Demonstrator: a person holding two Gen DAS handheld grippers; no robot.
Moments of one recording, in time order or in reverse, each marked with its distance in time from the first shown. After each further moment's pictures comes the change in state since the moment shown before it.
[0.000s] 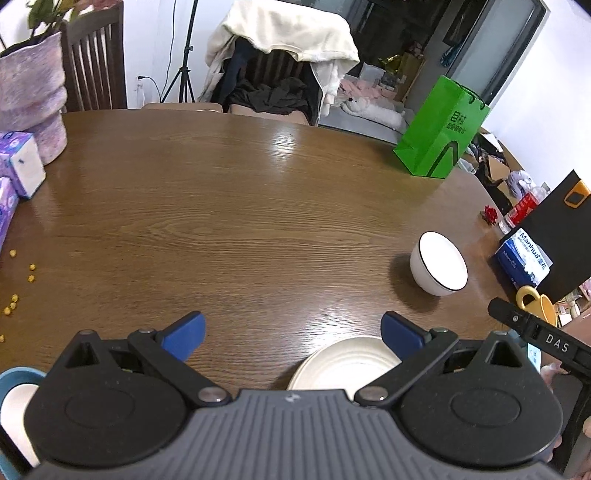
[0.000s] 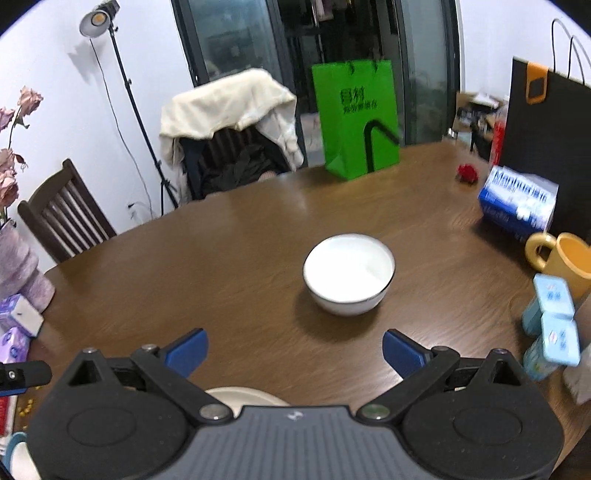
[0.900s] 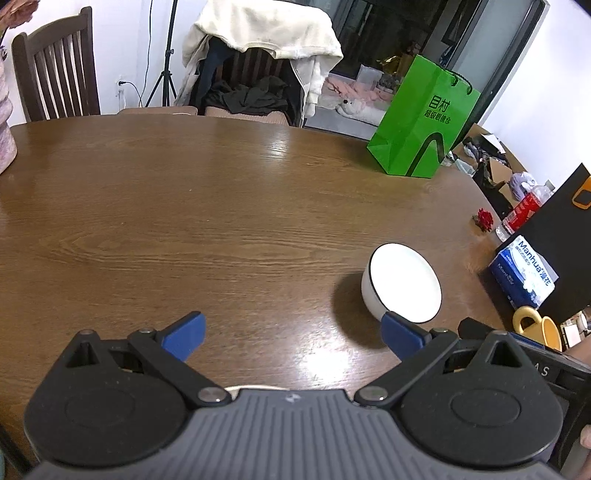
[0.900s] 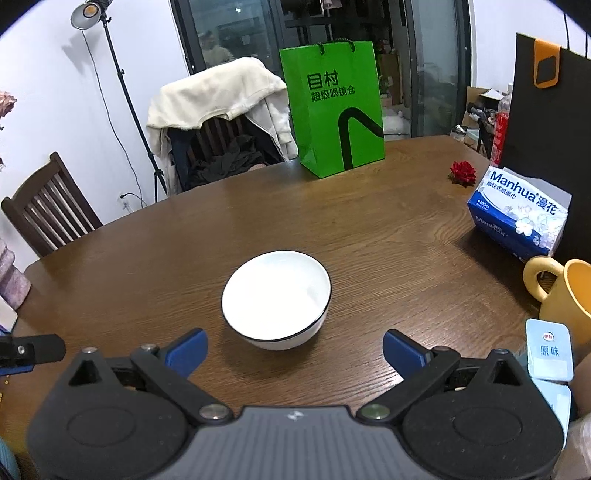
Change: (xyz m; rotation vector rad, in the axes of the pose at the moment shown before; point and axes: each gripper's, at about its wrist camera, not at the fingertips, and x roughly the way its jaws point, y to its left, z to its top) left arm 0.085 -0.113 0.016 0.002 -0.021 0.024; right arm 0.067 -0.091 0.035 -0.028 0.059 0.039
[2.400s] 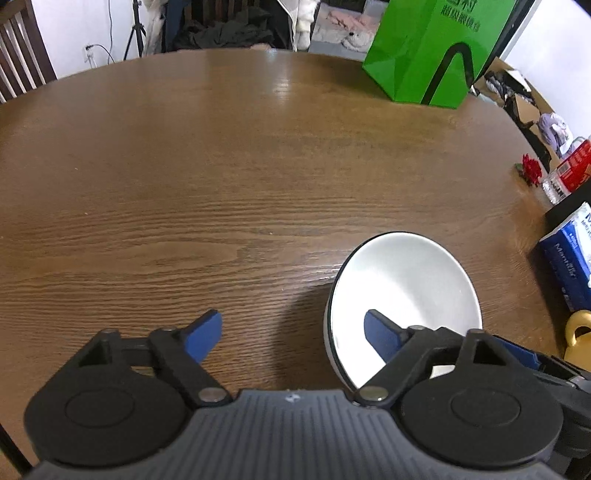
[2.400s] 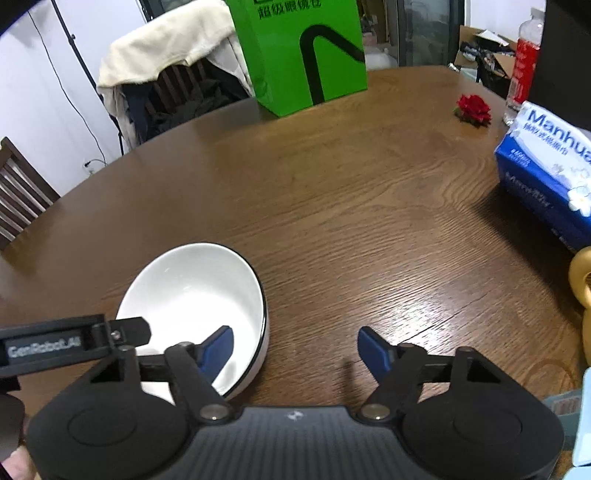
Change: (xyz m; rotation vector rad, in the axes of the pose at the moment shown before) left arm 0.179 -0.076 0.037 0.056 0.225 0.075; right arm 0.131 -0.049 0.038 0.065 0.216 -0.039
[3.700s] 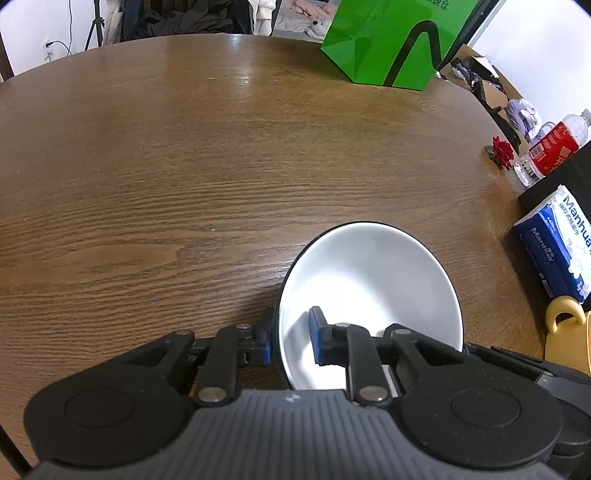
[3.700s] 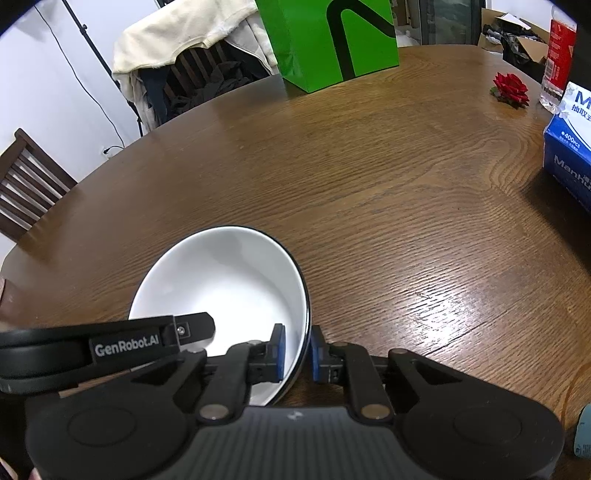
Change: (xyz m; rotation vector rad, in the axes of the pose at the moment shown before) left arm 0.020 -0.016 0.003 0.051 0.020 -0.114; right arm 0.027 0.010 0.004 -0.004 0.050 0.086
